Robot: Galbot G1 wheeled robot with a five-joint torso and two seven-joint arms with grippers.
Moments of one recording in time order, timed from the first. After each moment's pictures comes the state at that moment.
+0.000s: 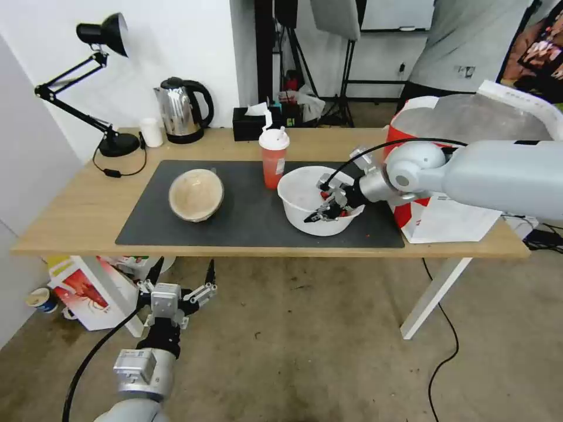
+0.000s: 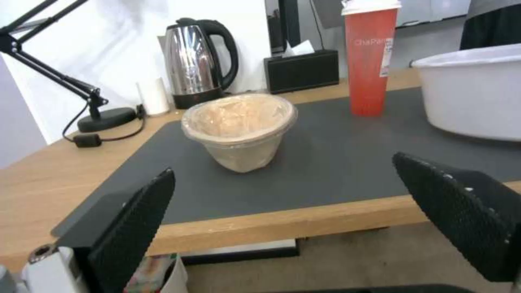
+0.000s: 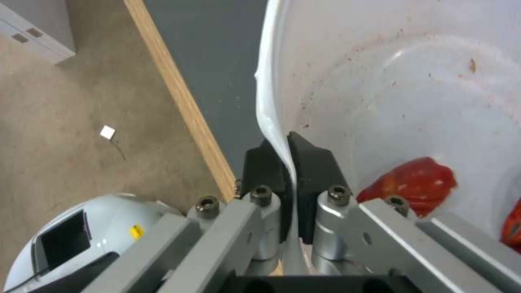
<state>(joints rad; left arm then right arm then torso) 1.80 -1.50 -0.55 -2.30 0.00 0.00 0.00 -2.40 -0.81 1.52 1.56 1.57 -0.46 -0.43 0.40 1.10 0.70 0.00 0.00</state>
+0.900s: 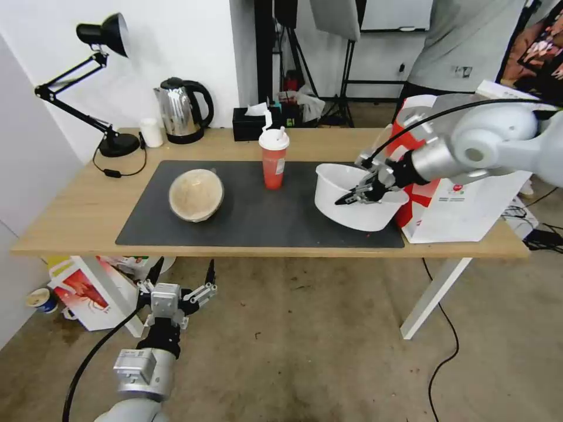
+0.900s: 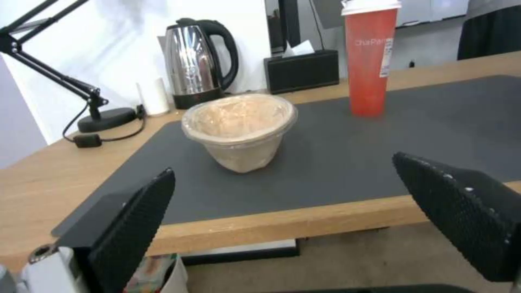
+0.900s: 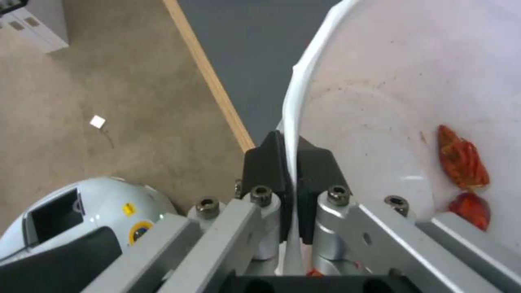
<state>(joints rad) 1.80 -1.50 -0.55 -2.30 0.00 0.00 0.00 -2.05 -0.64 1.33 1.73 1.55 -0.47 -0.52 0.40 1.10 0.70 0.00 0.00</state>
